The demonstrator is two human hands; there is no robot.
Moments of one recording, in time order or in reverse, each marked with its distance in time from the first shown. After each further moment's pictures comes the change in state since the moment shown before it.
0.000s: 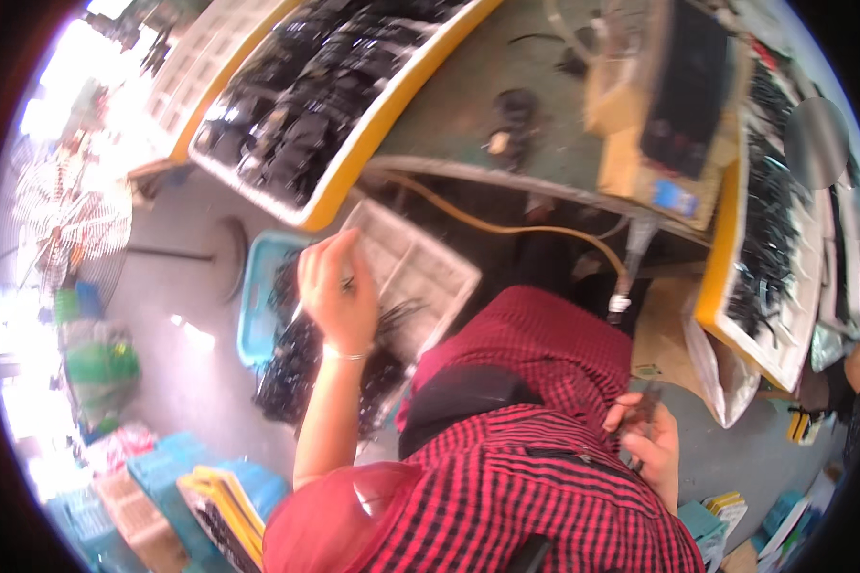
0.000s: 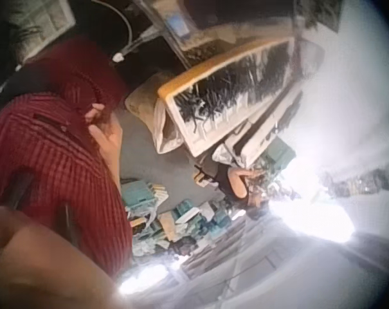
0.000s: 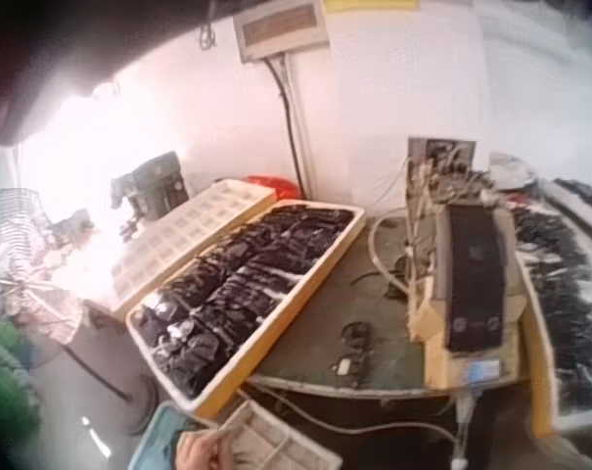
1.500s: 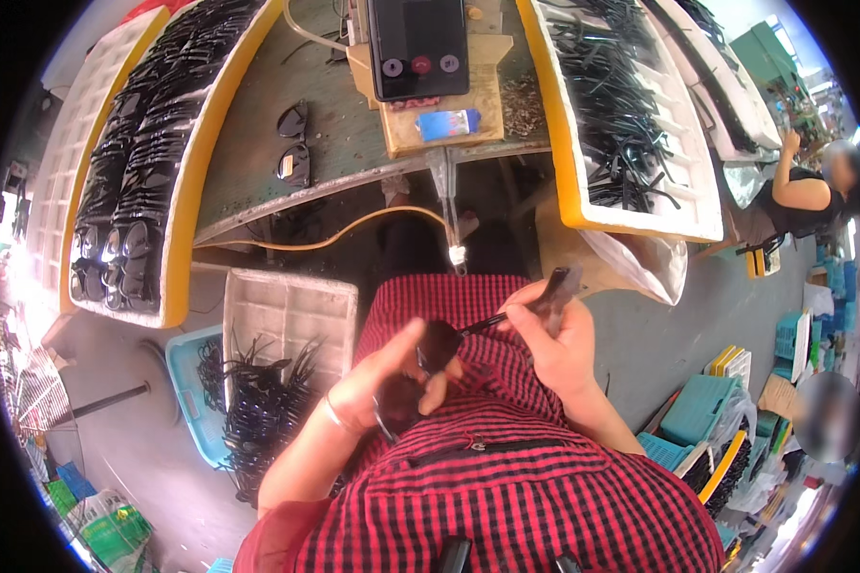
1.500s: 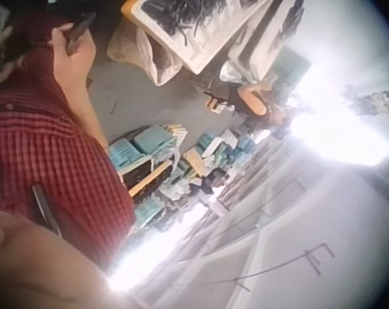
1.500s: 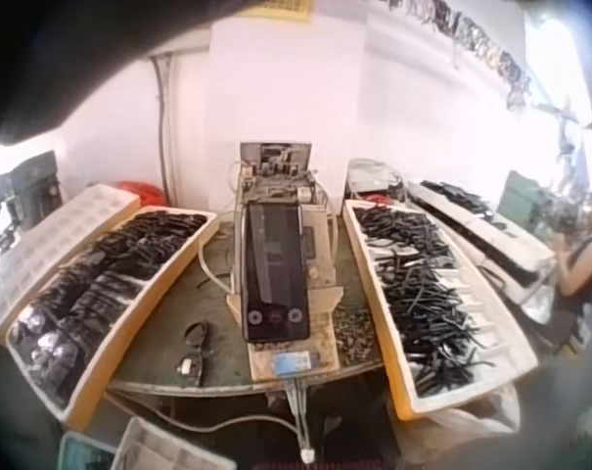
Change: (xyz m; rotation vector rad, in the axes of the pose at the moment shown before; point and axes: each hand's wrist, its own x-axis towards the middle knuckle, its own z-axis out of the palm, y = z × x) left_hand -0.063 0.116 0.032 -1.604 -1.751 -1.282; right_hand 0.046 0.005 0.023 -0.288 0.423 -0.431
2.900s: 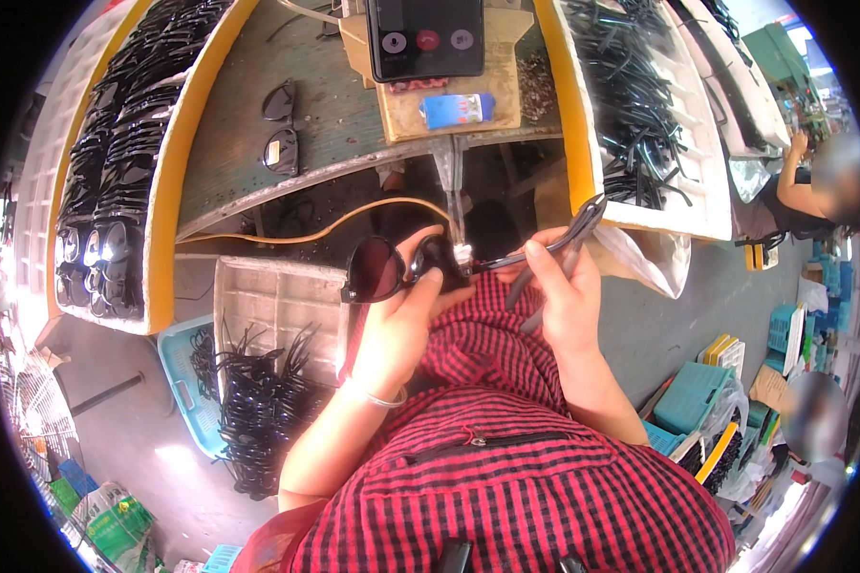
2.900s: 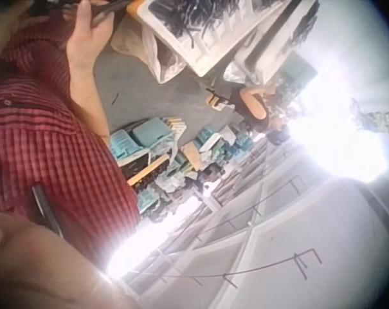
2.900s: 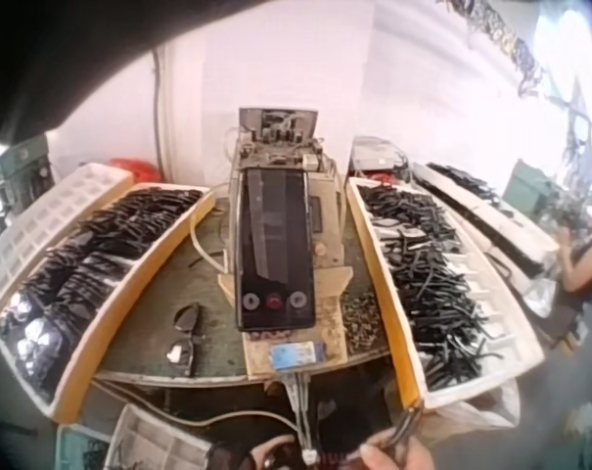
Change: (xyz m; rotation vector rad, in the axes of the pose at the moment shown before) left_hand 0.058 0.027 0.032 0.181 0.411 0.573; right_hand 0.047 0.012 0.006 0.345 0.134 0.138
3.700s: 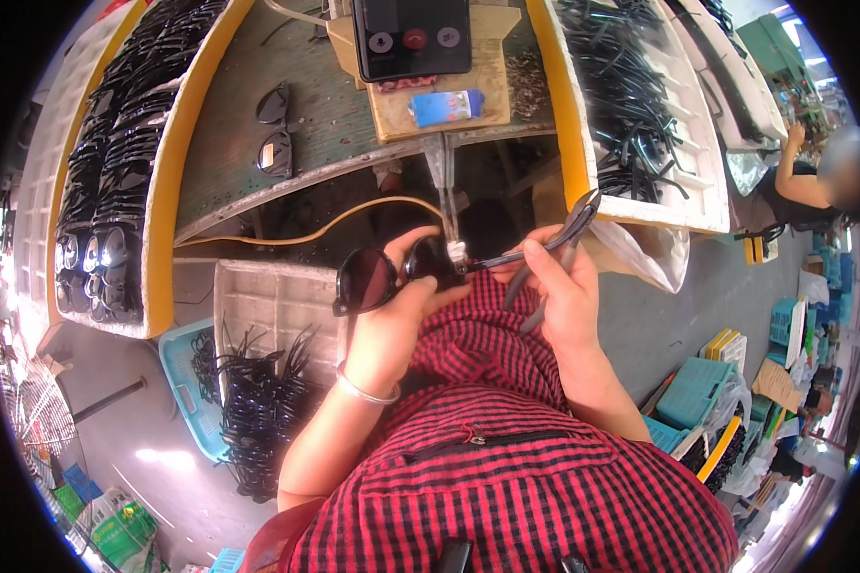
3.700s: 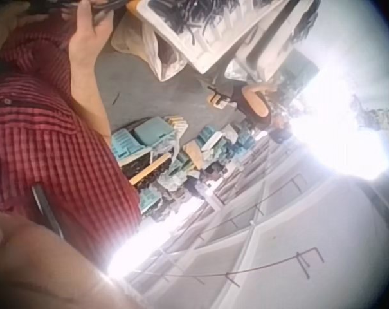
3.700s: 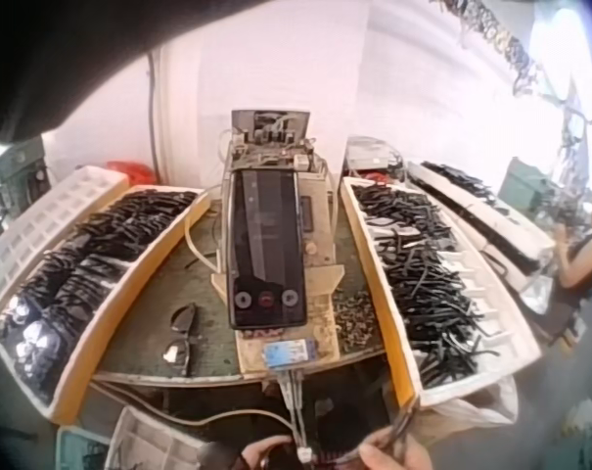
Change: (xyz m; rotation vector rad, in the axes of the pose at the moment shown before) left_hand -0.001 0.006 0.000 0.010 -0.037 0.028; right_hand 0.000 0.001 -0.007 0.085 -0.020 0.039
